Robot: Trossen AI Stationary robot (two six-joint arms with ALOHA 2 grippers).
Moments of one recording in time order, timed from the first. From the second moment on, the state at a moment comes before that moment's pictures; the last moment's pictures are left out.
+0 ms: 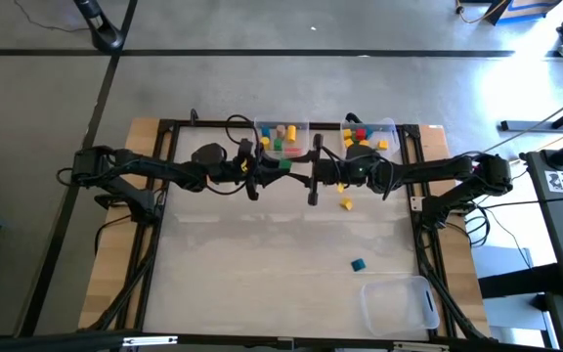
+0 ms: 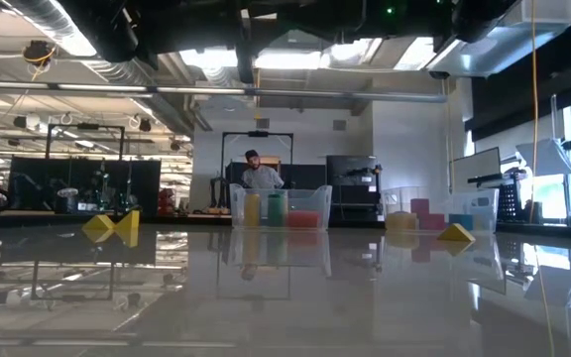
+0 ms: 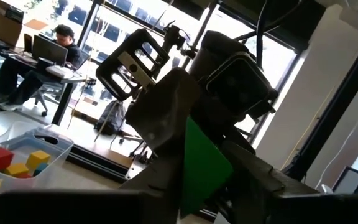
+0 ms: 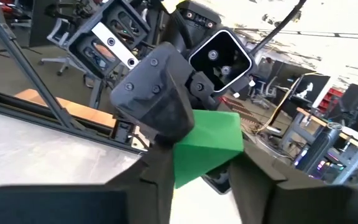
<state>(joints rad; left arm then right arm) 0.18 1.45 0.72 0.95 0.13 -0.47 -0.11 1.46 0.89 0.63 -0.08 -0.38</state>
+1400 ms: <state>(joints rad) 0.26 1.17 0.72 0.14 0.07 -0.18 0.16 1.04 0.89 -0.14 -0.07 0.06</state>
